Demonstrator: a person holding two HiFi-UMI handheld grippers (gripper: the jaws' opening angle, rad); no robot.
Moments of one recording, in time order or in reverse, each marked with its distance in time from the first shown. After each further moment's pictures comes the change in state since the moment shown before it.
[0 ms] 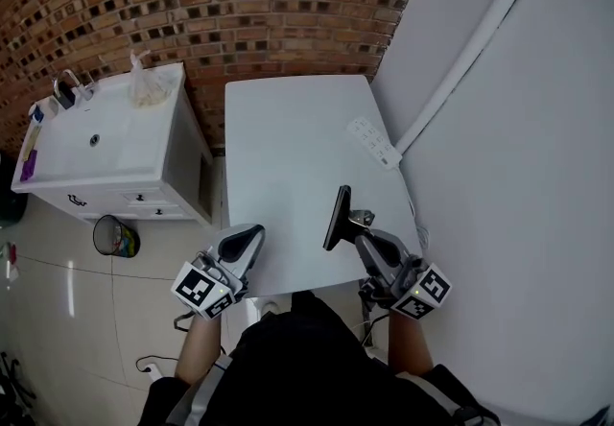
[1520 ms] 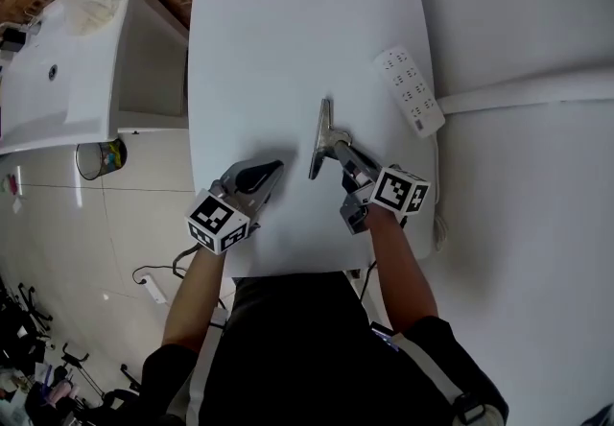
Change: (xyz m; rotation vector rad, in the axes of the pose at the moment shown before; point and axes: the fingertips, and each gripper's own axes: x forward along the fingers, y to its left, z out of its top) left arm 0.164 0.106 -0.202 -0.243 0.397 0.034; right arm 0.067 -0.303 -0.235 0.723 0.523 -0.403
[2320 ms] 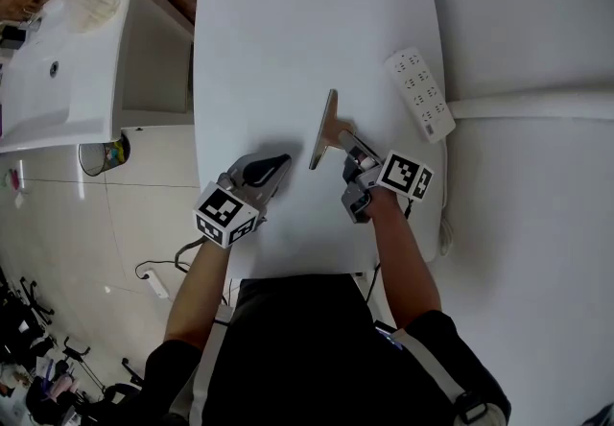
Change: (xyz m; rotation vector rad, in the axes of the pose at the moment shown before) left arm 0.013 0.022 -0.005 0.011 0.043 0.007; right arm 0.033 -0.015 0.010 0.209 0.003 -0.024
